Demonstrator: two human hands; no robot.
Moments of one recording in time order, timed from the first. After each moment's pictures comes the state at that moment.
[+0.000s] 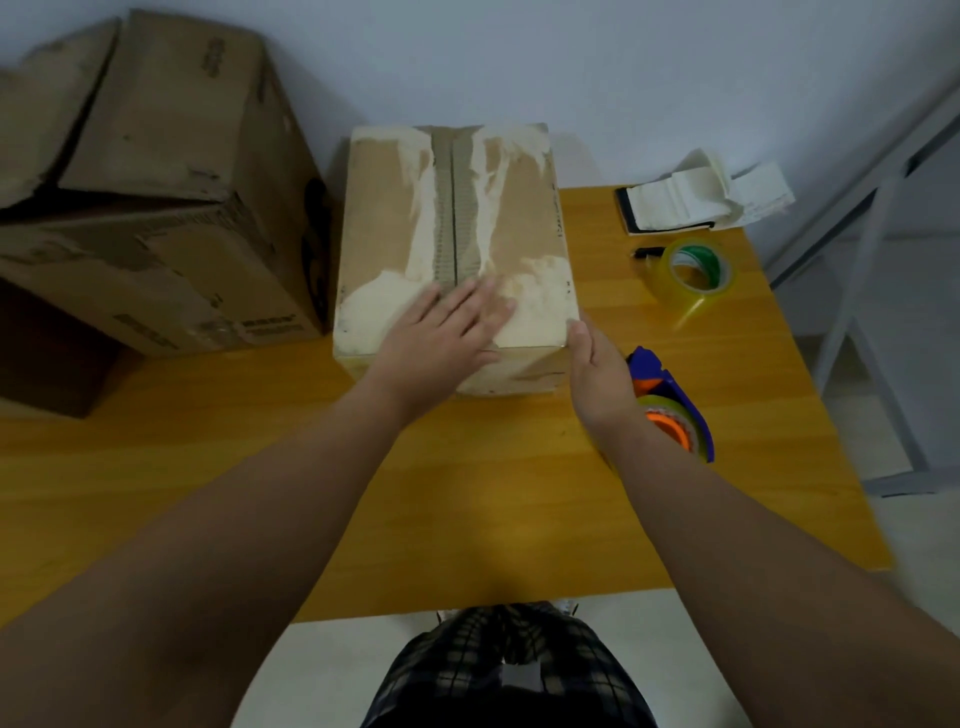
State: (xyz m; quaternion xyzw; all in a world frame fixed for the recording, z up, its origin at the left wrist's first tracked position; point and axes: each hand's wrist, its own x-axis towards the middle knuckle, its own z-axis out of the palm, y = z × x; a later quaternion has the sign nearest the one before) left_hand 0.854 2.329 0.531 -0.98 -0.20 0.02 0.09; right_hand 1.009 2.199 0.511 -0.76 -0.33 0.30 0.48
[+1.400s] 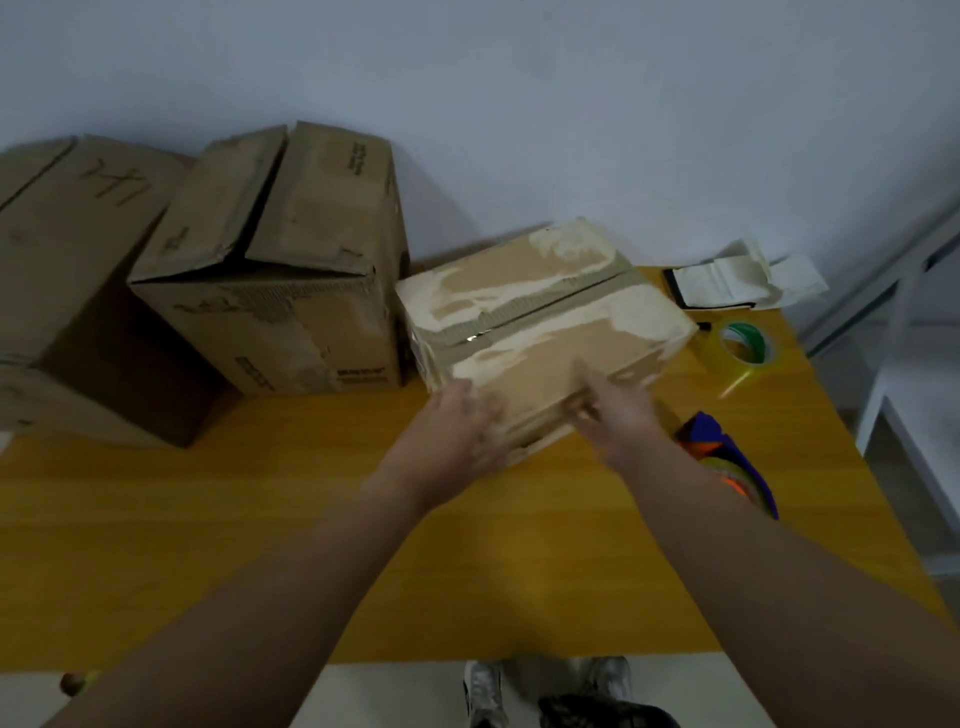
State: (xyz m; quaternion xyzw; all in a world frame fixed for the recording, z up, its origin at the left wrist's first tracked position) left_hand 0.755 2.327 0.556 -0.93 -0.31 -0.01 -0.17; right_hand 0.951 2.255 0.555 -0.65 0.01 0.45 0.61
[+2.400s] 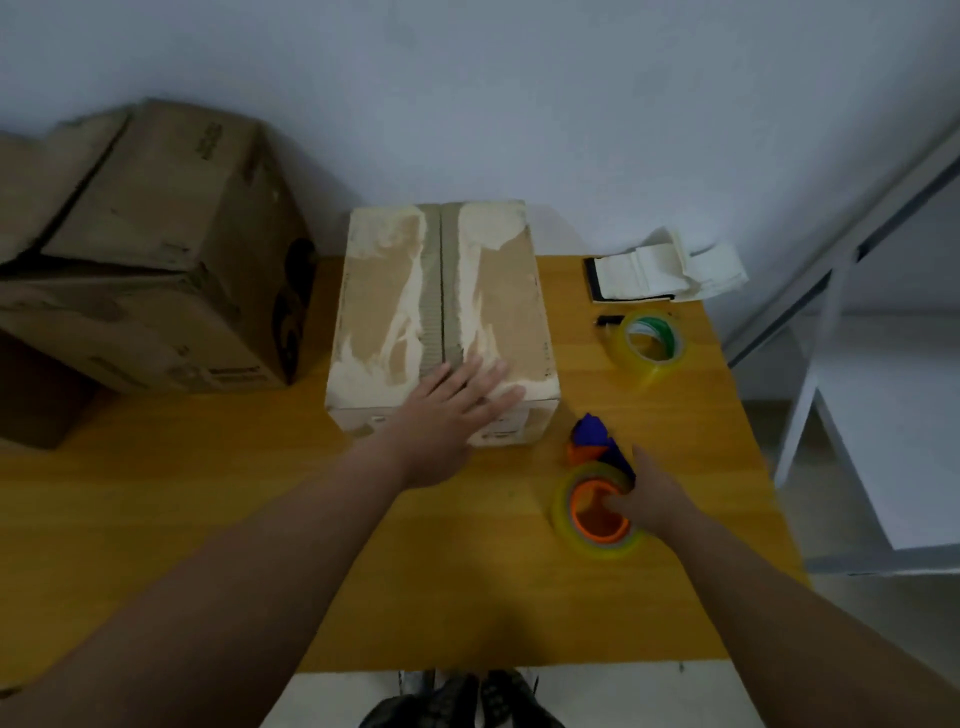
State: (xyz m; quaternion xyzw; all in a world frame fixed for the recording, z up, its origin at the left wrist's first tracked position) left_hand 0.901 2.292 0.538 -0.98 -0.18 0.08 -0.01; right_hand 1.119 2.117 0.487 -0.86 -0.27 0.41 0.09
